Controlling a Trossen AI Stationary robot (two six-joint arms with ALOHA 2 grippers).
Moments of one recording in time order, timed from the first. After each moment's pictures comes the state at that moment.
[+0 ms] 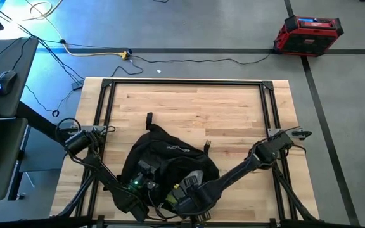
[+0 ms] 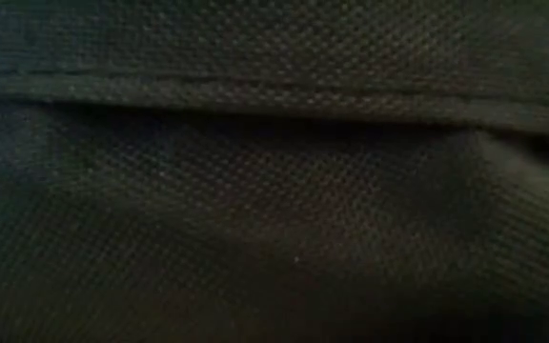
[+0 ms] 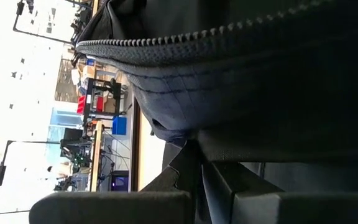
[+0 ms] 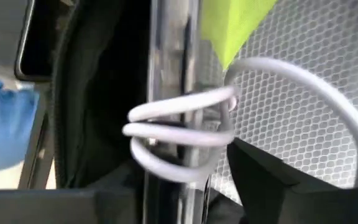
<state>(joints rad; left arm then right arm) -0.84 2.02 1.35 -1.15 -1.18 -0.60 0.59 2.42 2.15 -1.15 0.03 0.21</state>
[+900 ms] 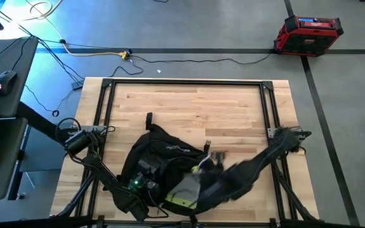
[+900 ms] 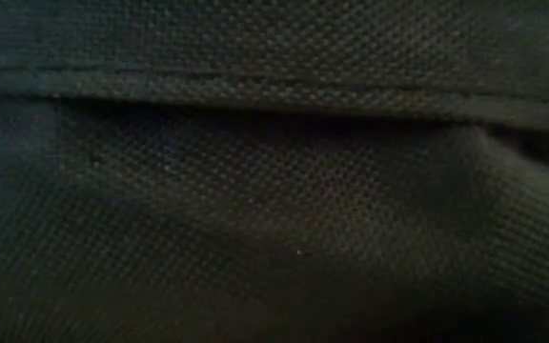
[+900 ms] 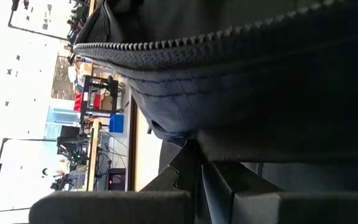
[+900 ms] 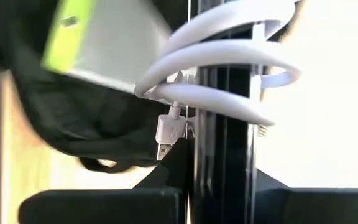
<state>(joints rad) -0.84 2.02 1.35 -1.15 -1.16 -0.60 0.60 1.99 2.09 -1.57 0.38 0.51</state>
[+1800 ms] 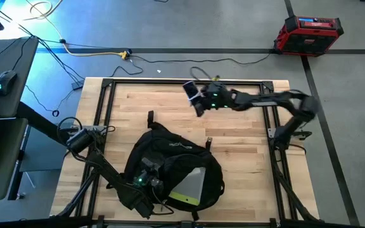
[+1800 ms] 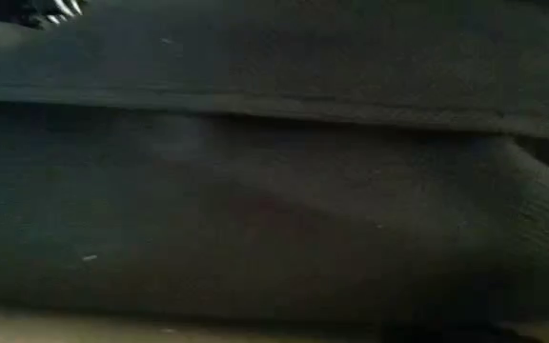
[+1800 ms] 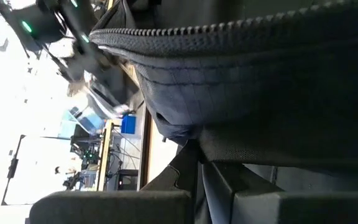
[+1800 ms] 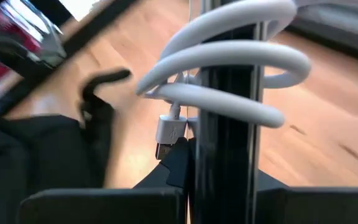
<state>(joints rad) -0.78 2.02 1.35 -1.10 -1.25 -0.55 -0.41 1.71 0.96 0.12 -0.11 0.42</state>
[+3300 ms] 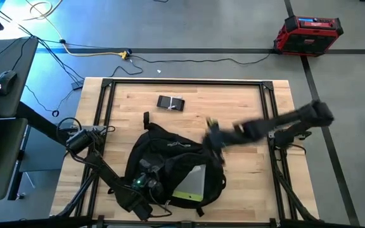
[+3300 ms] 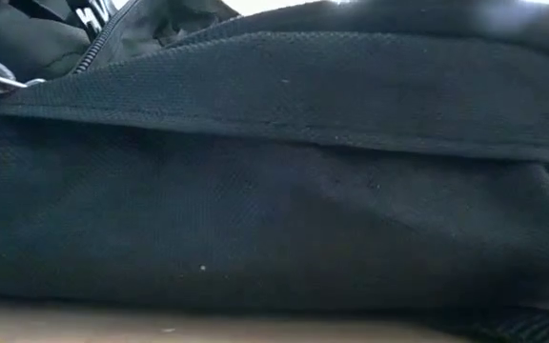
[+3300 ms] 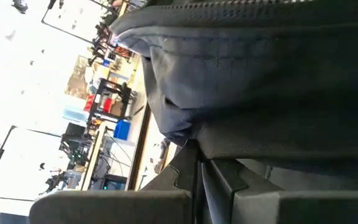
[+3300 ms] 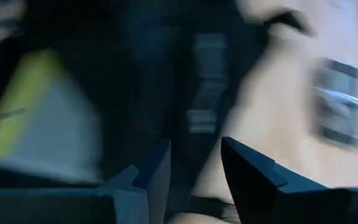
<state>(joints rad) -0.82 2.02 1.36 -1.05 -1.30 -0.64 0.31 1.46 1.15 -0.54 0.18 -0.01</state>
